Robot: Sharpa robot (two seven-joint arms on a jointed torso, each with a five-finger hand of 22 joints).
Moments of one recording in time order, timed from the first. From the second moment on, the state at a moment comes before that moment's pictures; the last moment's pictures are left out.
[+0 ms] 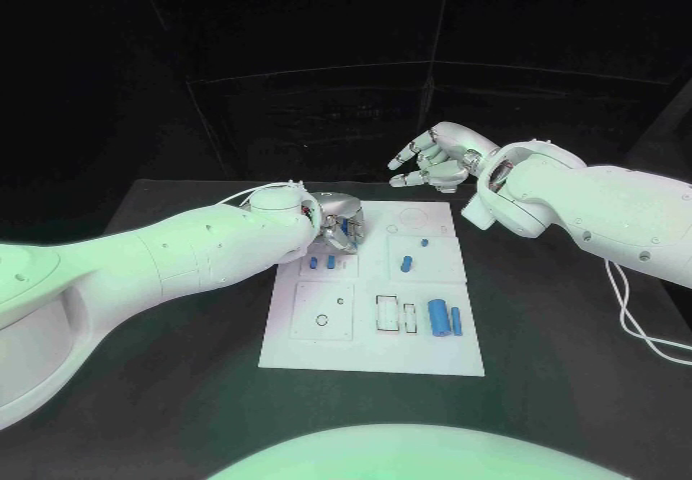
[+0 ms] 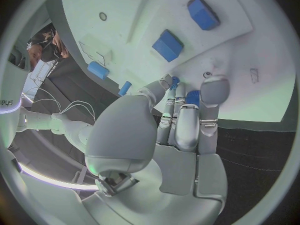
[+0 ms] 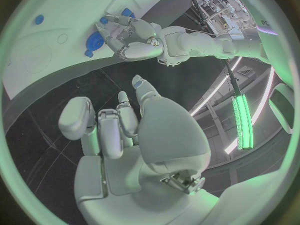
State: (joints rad) left arm 1.22 -0.40 -0.13 1.02 -1.43 -0.04 0.01; left_hand 1.34 -0.07 0.46 -0.09 0.06 1.00 0.13 0.21 0.10 1.04 0.07 0.36 0.06 1.46 -0.01 1.33 1.04 0.15 1.45 0.08 0.86 0.89; right arm 1.28 -0.70 0.01 1.32 -0.97 -0.19 0.09; right_hand 1.36 0.01 0.03 0.02 0.29 0.91 0.16 0.18 0.07 1.33 0.07 1.33 1.23 1.46 0.00 1.45 1.31 0.09 1.35 0.09 1.32 1.02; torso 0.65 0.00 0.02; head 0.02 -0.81
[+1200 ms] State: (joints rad) left arm 1.22 -0.55 -0.05 1.18 -1.43 -0.15 0.06; left_hand 1.35 -0.06 0.53 -0.13 0.06 1.05 0.13 0.21 0.09 1.10 0.07 0.31 0.07 1.47 -0.02 1.33 1.03 0.15 1.46 0.07 0.88 0.92; right arm 1.28 -0.71 0.01 1.32 -0.97 -0.19 0.09; right_hand 1.36 0.01 0.03 0.02 0.29 0.91 0.16 0.18 0.07 1.33 0.07 1.33 1.23 1.46 0.00 1.45 1.31 0.09 1.35 0.09 1.32 1.02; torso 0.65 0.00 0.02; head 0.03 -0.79
